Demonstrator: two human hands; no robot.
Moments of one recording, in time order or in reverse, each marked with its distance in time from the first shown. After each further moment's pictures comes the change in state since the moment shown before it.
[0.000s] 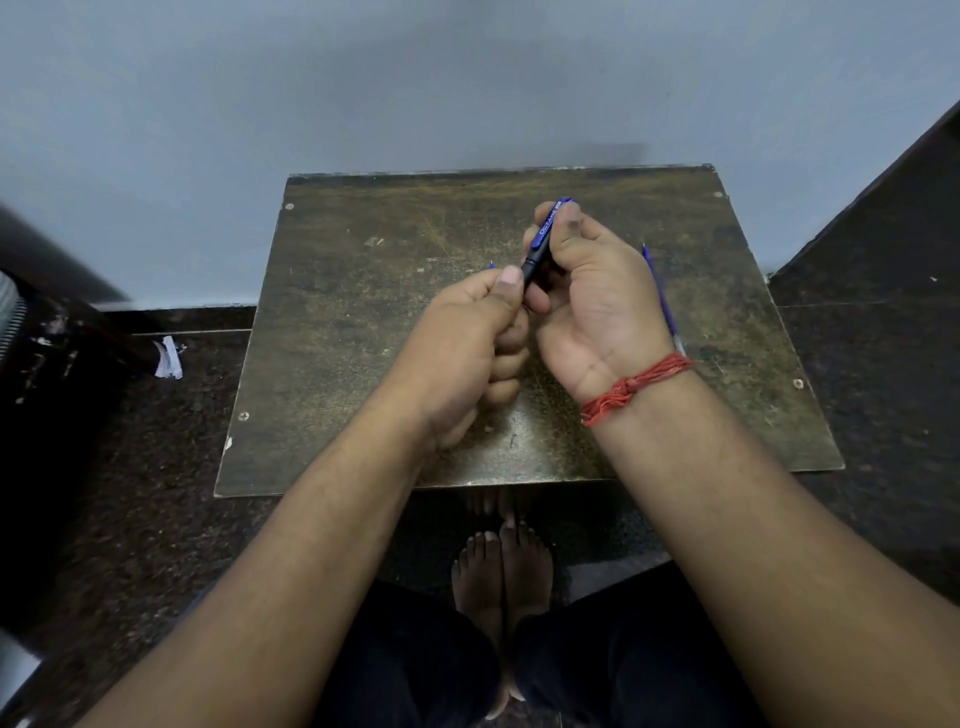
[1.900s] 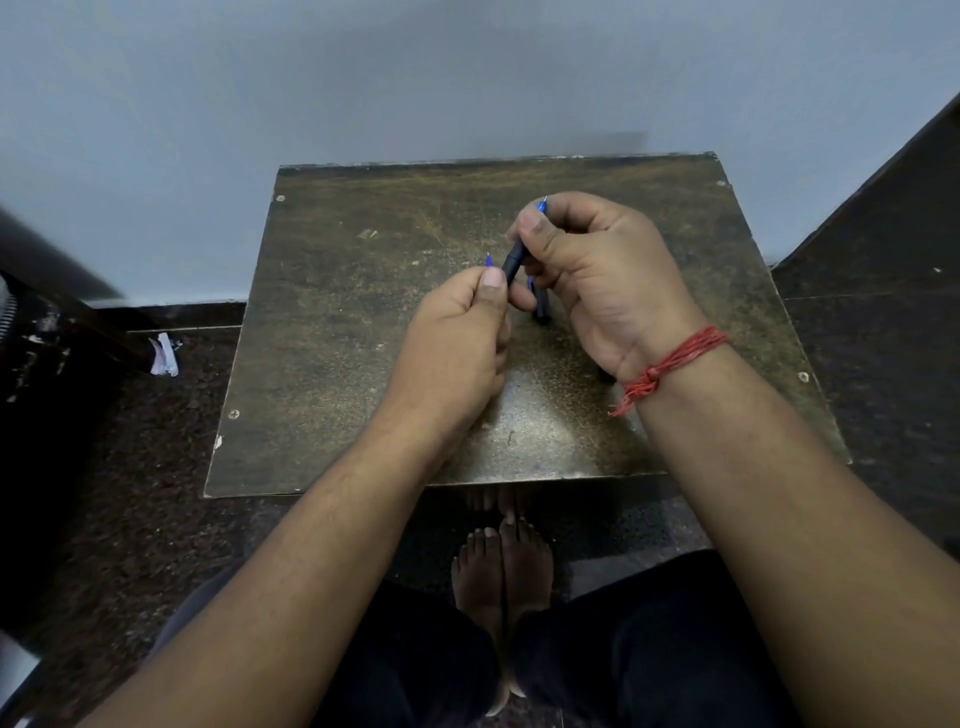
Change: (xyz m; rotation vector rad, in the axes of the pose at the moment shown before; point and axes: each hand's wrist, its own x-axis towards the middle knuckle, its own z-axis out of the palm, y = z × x) left_hand -0.001 -0.014 -0.002 0.221 0.185 0.147; right_hand 0.020 -0.010 -0.027 -0.485 -0.230 -0.149
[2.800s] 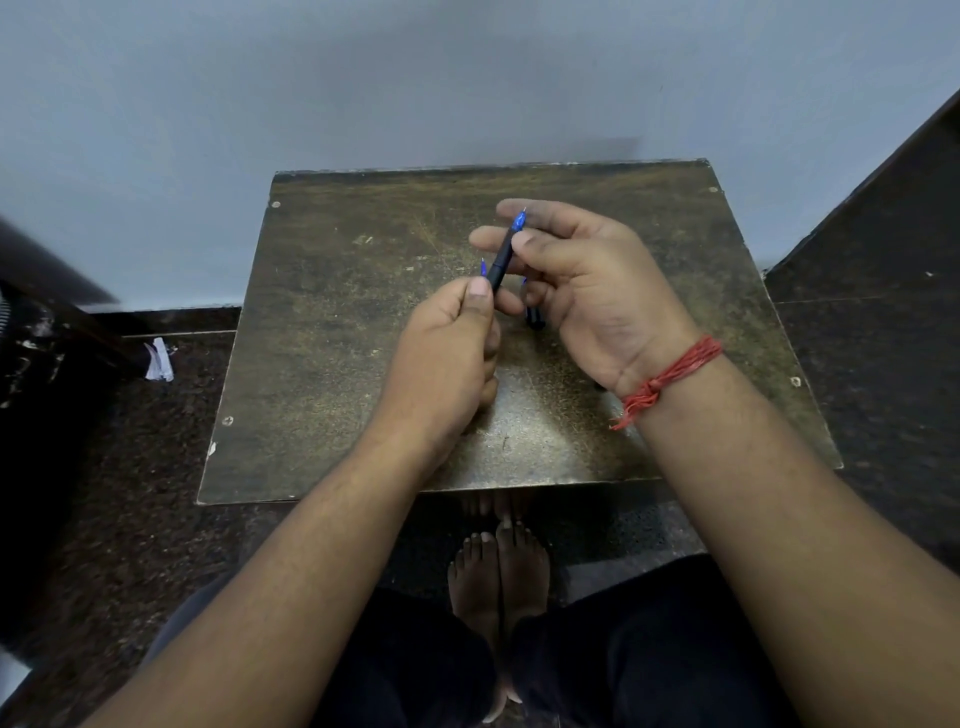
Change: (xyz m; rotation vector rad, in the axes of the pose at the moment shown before) left_hand 0.000 -0.004 -0.001 -0.060 0.022 -0.017; right_hand -0.004 -0.004 0.003 0.176 -0.034 0.117
